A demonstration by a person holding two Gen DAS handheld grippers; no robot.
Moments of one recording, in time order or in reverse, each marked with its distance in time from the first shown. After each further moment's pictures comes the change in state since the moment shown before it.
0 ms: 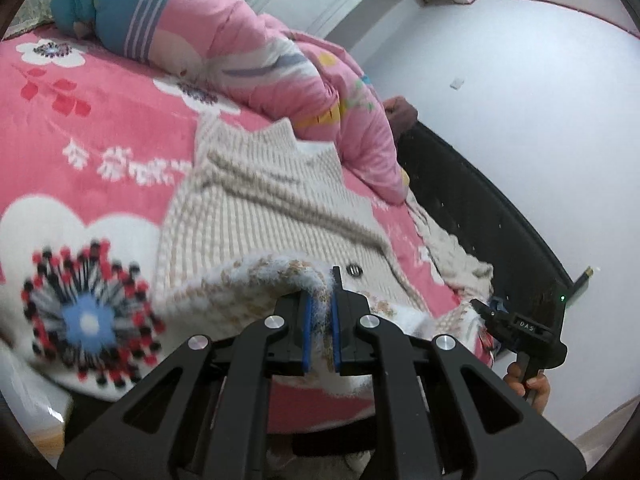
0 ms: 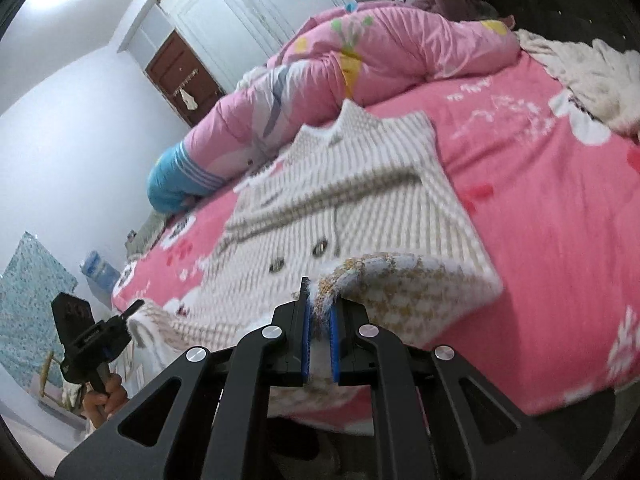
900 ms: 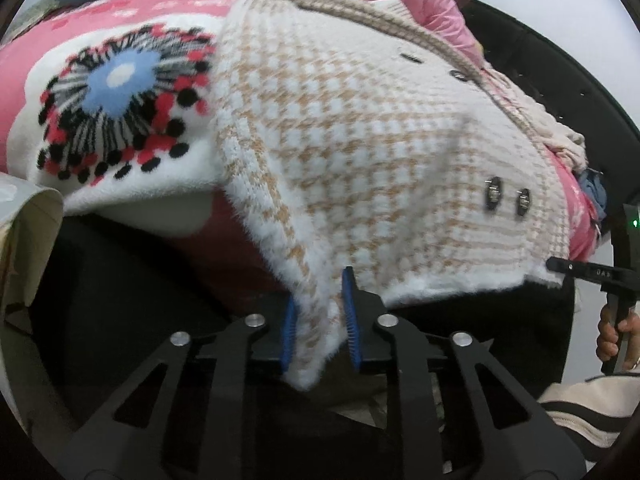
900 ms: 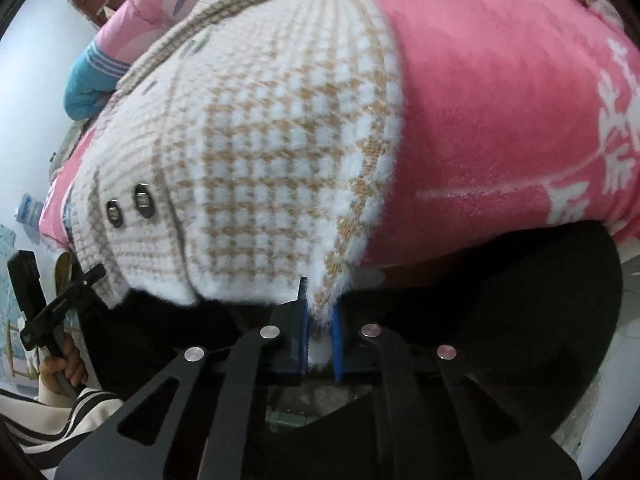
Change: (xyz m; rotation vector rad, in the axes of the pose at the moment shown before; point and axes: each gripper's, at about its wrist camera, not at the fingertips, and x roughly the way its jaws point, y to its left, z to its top) left arm 0.024 0.045 -0.142 0.165 0.353 0.312; right arm 0.004 -0.073 -0.150 0.031 0.375 -0.254
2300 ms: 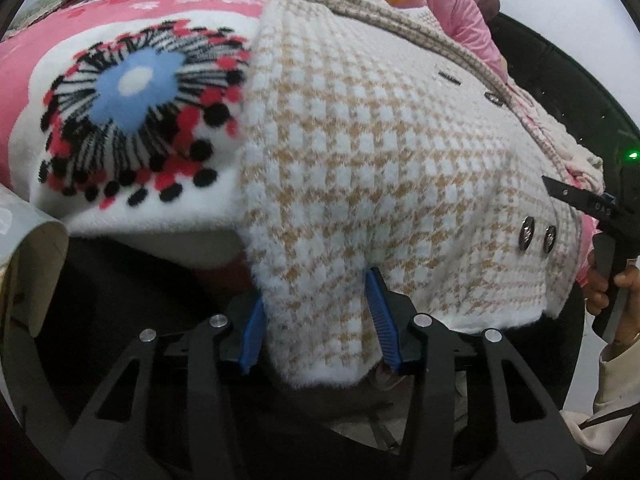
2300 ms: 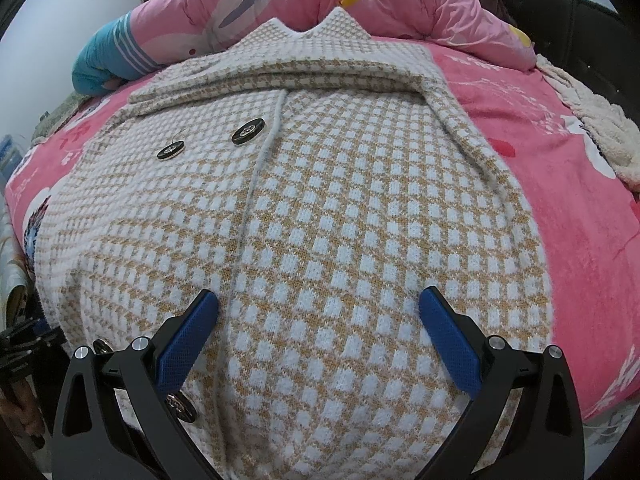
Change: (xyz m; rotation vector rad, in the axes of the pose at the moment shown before) left arm 0.027 0.011 0.040 -0.074 0.005 0.057; right arm 0.058 0.108 0.120 -0.279 -0.184 -0.165
